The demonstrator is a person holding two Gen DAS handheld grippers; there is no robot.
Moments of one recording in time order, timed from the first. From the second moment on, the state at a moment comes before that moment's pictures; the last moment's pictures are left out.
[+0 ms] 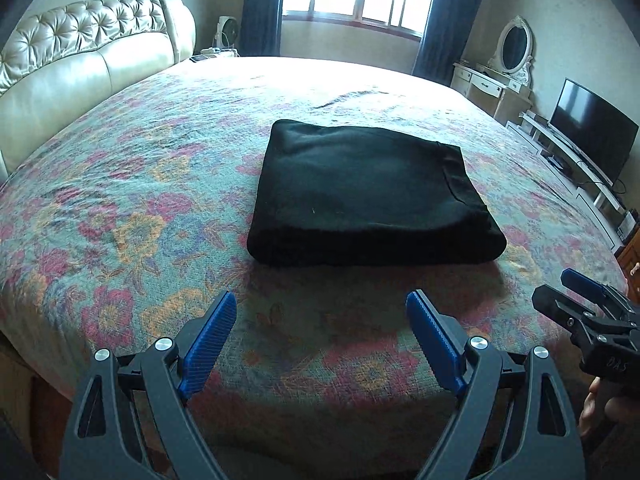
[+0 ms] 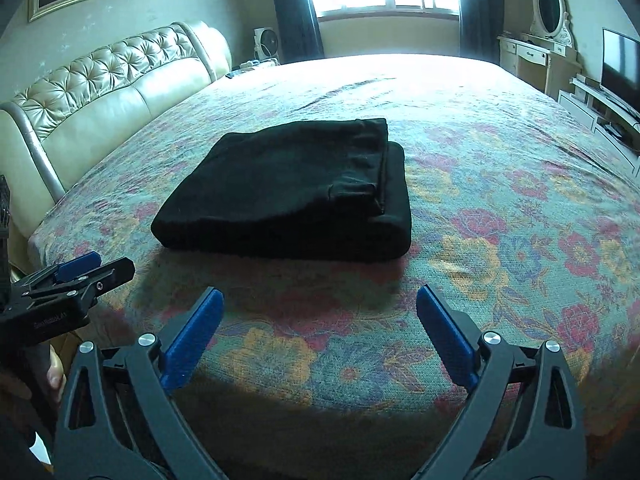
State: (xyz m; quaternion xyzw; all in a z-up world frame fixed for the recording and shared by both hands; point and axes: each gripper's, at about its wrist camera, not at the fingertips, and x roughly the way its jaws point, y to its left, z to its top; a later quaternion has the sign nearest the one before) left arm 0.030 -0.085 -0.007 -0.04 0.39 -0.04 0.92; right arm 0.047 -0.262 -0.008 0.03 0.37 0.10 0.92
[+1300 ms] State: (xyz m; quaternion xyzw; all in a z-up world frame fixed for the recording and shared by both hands) left arm 0.035 -0.100 0.013 -0.01 0.34 -0.02 0.94; right arm 0.045 -0.260 -0.008 0.05 0.38 0.12 0.92
